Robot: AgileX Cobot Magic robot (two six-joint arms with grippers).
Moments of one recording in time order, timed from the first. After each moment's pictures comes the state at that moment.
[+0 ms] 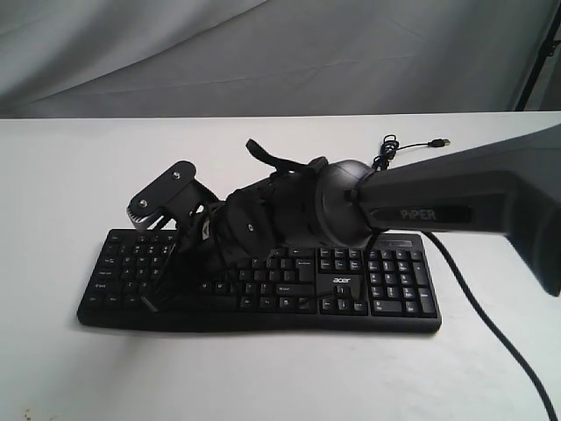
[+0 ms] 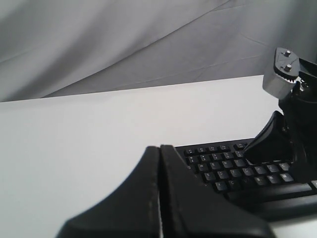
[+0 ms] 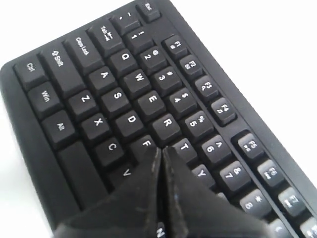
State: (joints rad) left arm -0.20 0.00 0.00 0.04 0.26 -0.02; right arm 0.85 2.15 -1.39 0.20 0.22 -0.31
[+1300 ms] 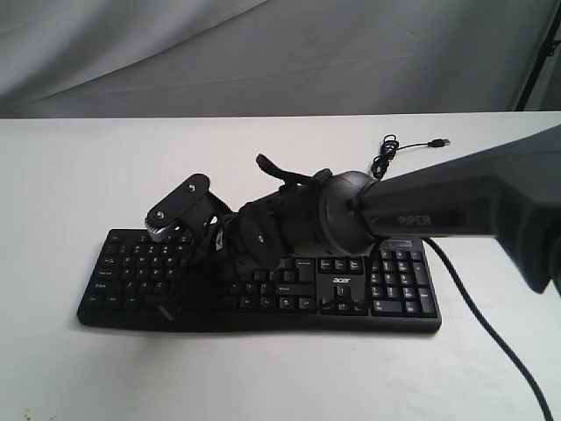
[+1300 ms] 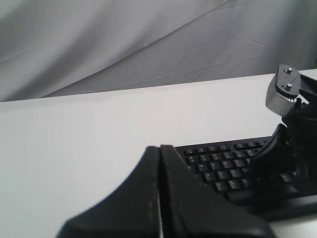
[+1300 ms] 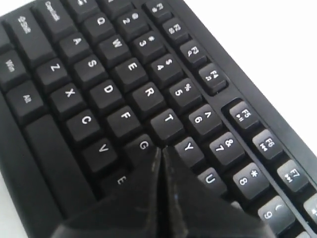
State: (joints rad) left arm -0.20 0.00 0.00 0.04 0.26 -0.02; right arm 0.84 2.17 -1.35 0.21 0.18 -0.32
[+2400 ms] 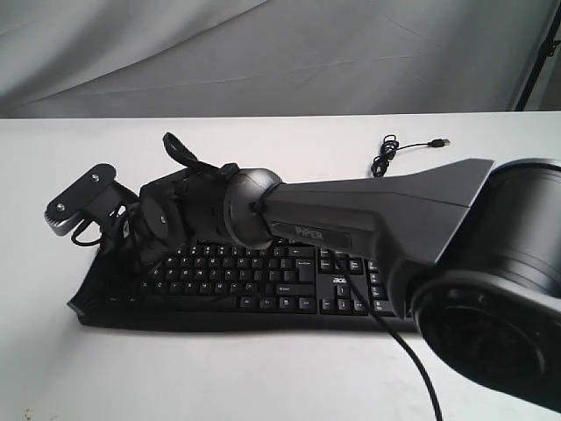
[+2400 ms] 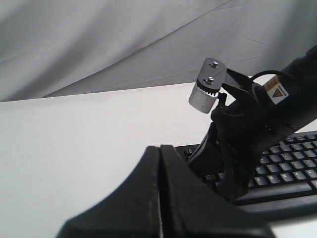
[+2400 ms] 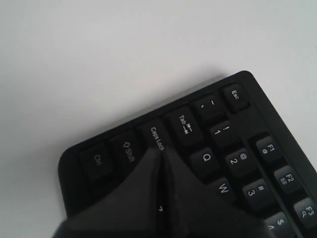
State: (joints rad) left arm -0.20 0.00 0.00 0.04 0.26 -0.02; right arm 0.93 2.37 -1.82 0.22 0.42 -0.33
